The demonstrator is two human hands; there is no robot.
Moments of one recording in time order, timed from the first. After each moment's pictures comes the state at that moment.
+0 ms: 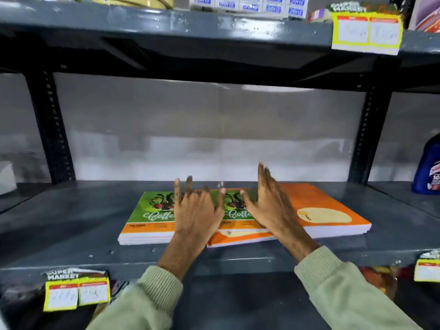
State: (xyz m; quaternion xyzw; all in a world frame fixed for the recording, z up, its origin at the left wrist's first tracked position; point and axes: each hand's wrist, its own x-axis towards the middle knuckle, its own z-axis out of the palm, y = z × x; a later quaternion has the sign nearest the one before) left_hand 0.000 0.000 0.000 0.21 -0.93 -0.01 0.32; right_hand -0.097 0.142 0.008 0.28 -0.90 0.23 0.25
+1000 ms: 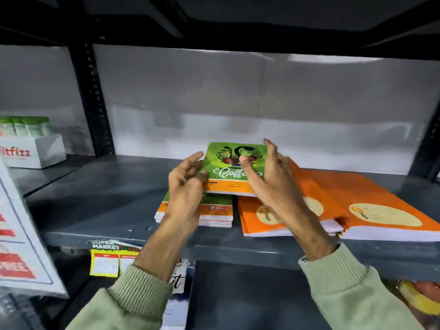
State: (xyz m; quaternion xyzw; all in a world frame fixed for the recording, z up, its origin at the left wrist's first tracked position) left_hand 0.051 -0.052 0.021 0.15 -0.51 -0.74 0.41; right_hand -0.040 0.076 0.039 0.34 -0.83 0.42 0.13
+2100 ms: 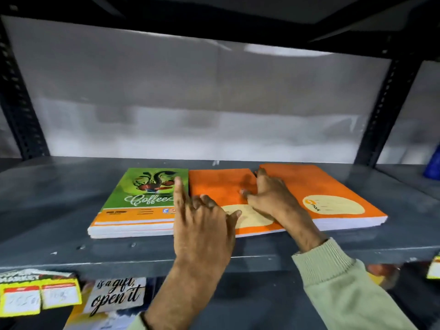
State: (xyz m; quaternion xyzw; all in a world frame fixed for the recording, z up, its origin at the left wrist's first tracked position) left_hand 0.028 0.052 -0.014 0.23 -0.94 0.10 0.23; right_hand -0.106 0.140 0.013 0.25 -0.94 0.24 0.05
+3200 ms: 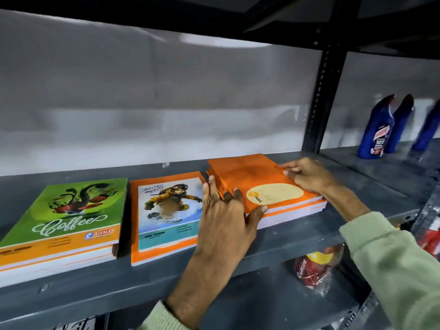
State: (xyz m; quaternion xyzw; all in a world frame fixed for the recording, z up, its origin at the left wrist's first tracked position) left_hand -0.055 0.134 -0.014 0.04 -0.95 -0.12 0.29; right_hand -0.231 0.314 0.021 0.16 -0.95 0.26 0.05
